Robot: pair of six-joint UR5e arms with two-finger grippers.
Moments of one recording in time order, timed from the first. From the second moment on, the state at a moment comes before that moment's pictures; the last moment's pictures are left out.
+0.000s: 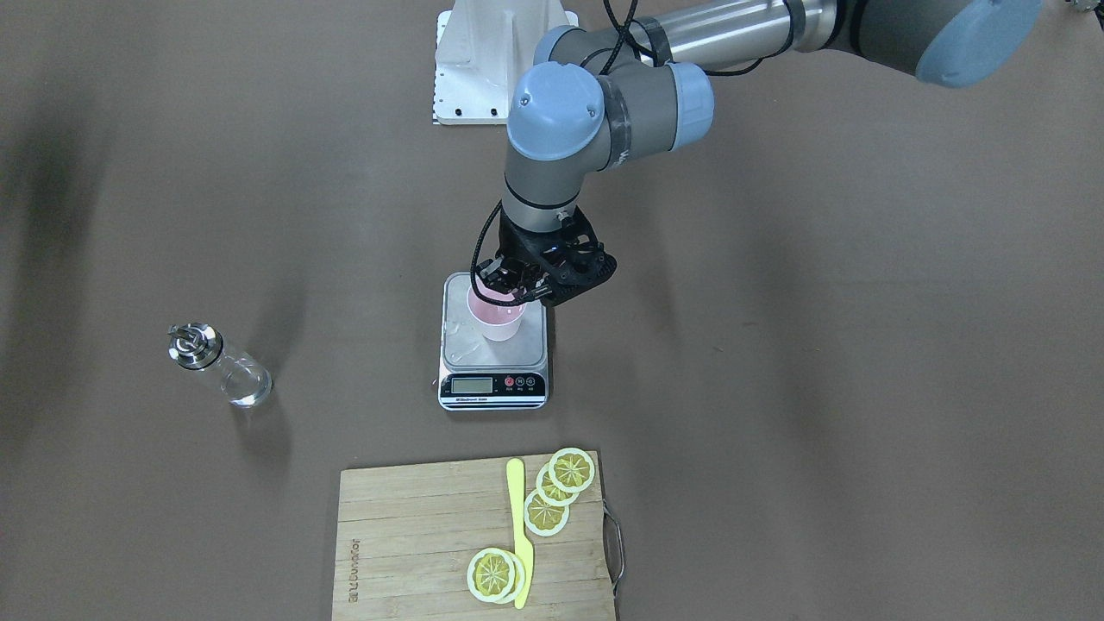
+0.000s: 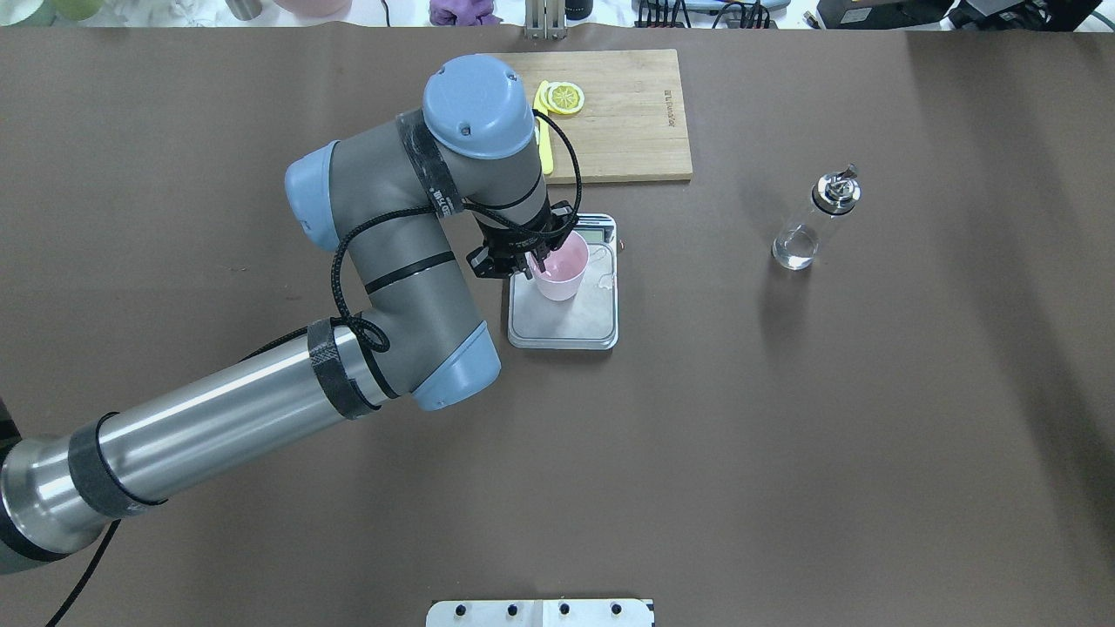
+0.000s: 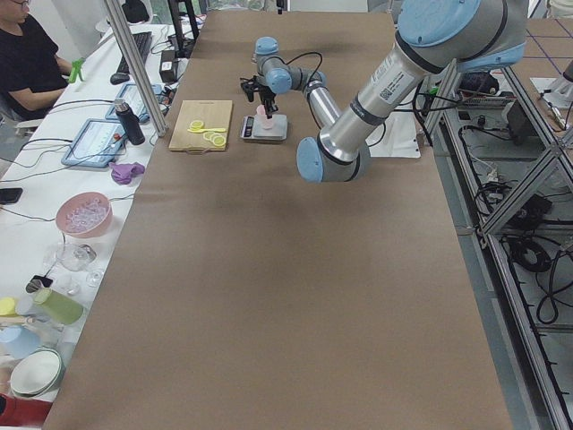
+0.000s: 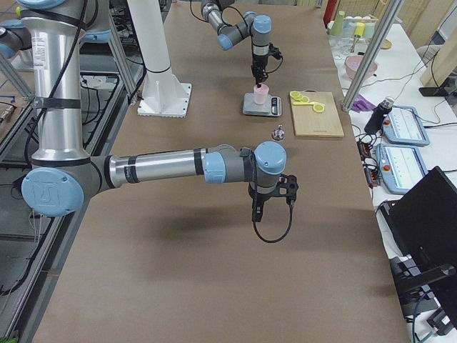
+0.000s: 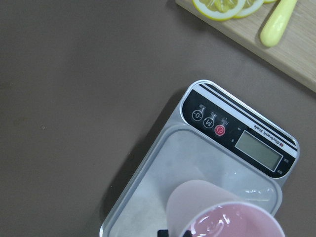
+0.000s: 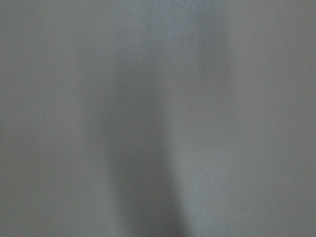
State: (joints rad) left arm -0.61 -2.50 -1.43 -1.62 -1.99 -1.65; right arm 1.48 -1.59 1.74 -1.63 2.44 0.20
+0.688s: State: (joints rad) left arm -0.66 -2.37 -1.66 -1.60 -2.00 -1.58; right arm 1.41 -1.56 1.95 -1.63 2.42 0.20
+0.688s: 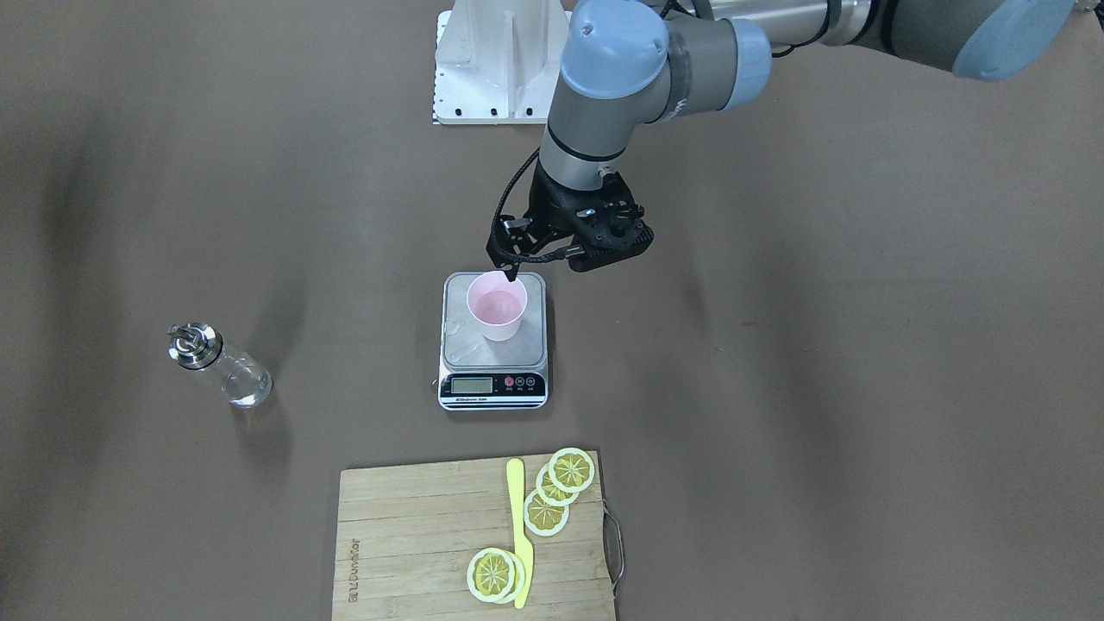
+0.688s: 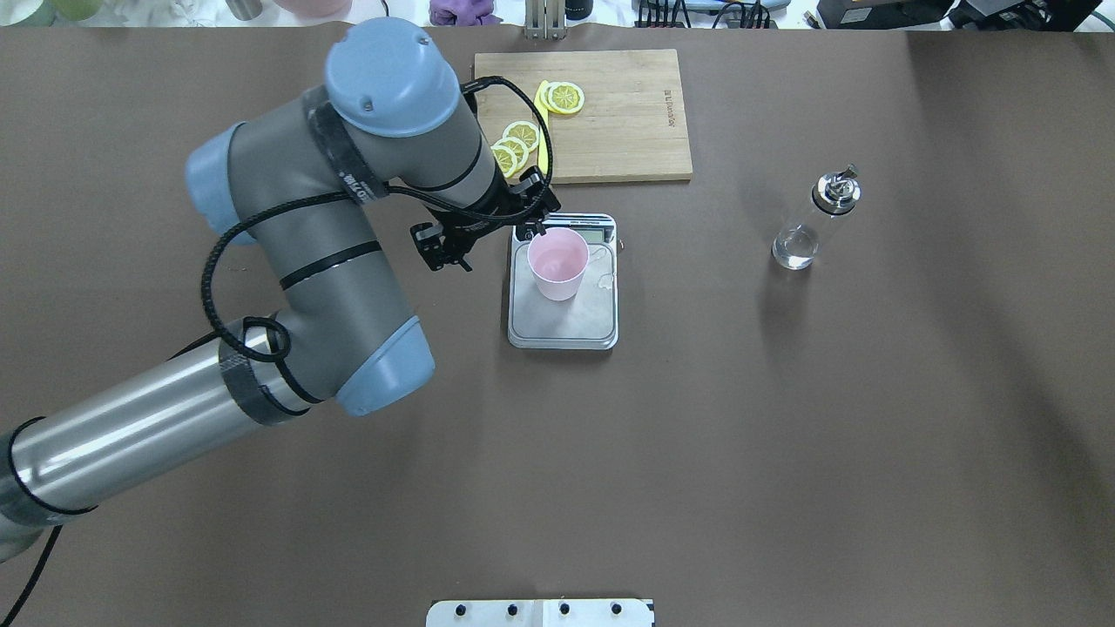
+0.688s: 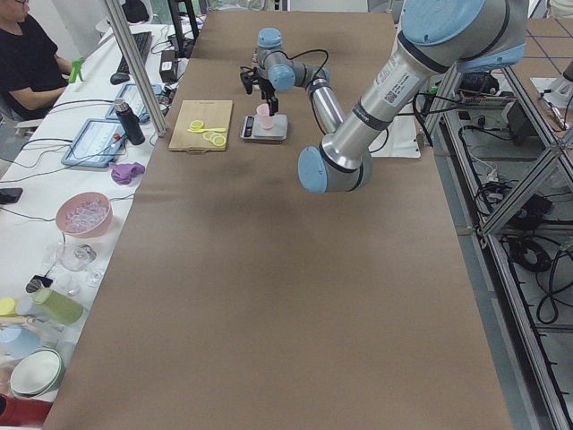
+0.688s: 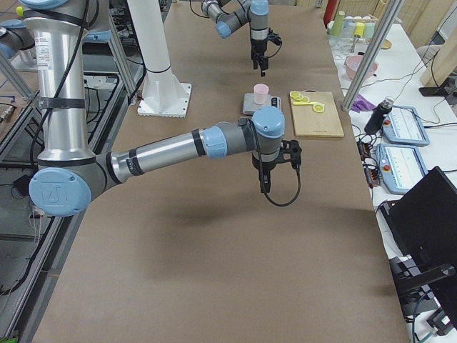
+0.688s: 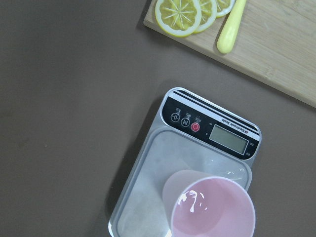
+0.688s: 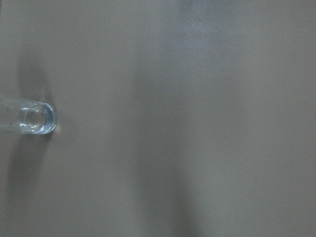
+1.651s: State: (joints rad) left arm -0.71 -2.24 -1.79 -1.60 -1.99 -1.51; right arm 0.79 -1.51 2.20 -1.35 1.87 0.79
